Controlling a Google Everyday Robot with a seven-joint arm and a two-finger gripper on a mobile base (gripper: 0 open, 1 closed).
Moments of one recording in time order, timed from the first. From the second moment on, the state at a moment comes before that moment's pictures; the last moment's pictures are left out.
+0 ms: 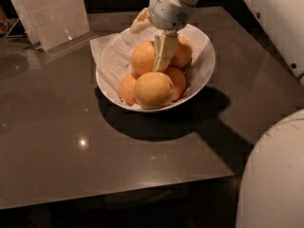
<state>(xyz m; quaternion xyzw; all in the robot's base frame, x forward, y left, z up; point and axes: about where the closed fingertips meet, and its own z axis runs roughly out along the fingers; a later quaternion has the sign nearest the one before) 0.599 0.008 0.940 -0.83 0.50 0.12 0.22</state>
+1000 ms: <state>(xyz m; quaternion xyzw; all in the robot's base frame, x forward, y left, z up) 0.603 0.014 0.929 -0.83 0.49 0.15 0.22</state>
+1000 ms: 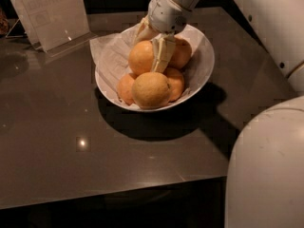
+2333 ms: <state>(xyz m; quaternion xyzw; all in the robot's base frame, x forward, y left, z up) 0.587 0.013 0.934 -0.80 0.52 0.15 0.27</state>
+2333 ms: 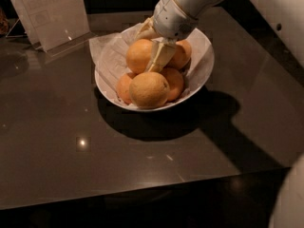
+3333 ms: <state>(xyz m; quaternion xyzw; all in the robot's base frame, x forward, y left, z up) 0.573 0.019 0.939 -0.77 0.54 0.12 0.33</state>
